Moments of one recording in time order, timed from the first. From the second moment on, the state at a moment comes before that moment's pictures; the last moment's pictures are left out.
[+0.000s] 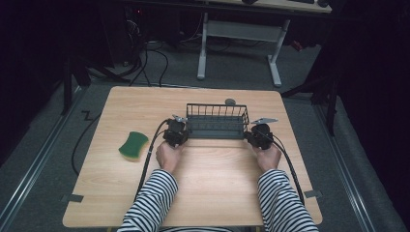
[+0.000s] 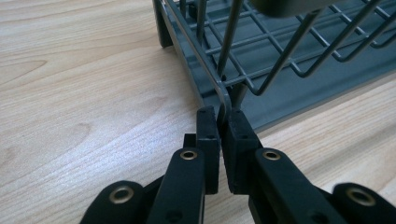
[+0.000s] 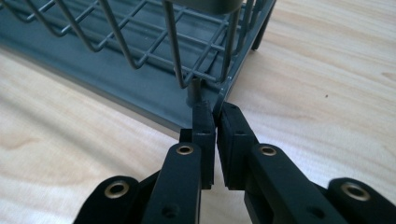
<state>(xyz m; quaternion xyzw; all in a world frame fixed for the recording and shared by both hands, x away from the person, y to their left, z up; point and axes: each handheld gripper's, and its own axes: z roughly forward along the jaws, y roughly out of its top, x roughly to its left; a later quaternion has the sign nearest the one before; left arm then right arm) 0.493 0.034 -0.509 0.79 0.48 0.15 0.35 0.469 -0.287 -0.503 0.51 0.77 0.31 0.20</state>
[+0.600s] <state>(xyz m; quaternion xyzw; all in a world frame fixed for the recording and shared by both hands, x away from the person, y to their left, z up) 0.486 0.039 -0.510 0.80 0.47 0.14 0.36 0.407 -0.287 -0.504 0.48 0.79 0.33 0.18</state>
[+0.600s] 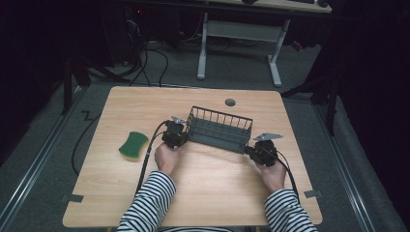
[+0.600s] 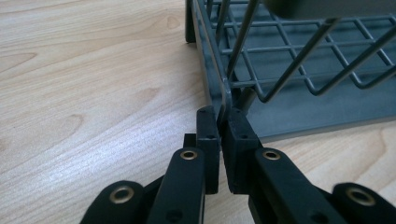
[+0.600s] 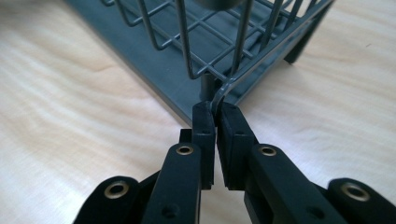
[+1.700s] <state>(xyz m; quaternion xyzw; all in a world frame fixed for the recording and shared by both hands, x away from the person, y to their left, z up) 0.461 0.056 -0.509 0.80 0.46 0.15 0.35 0.324 -0.247 -0.510 0.41 0.82 0.36 0.17</state>
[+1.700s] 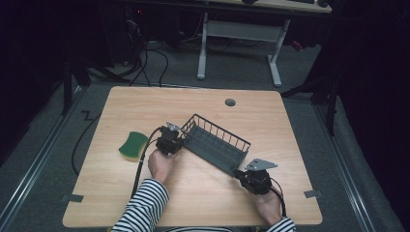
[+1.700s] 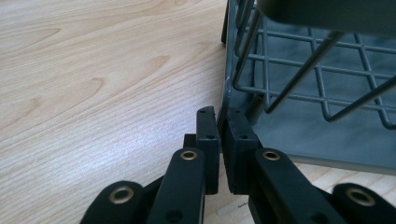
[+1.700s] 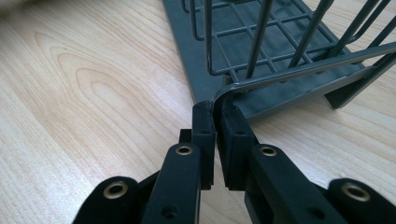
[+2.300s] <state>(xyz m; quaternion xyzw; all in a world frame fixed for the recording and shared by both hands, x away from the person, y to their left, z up) 0.455 0.066 -0.507 0.80 0.46 0.16 0.35 0.318 -0.247 -0.514 0.42 0.81 0.37 0.15</state>
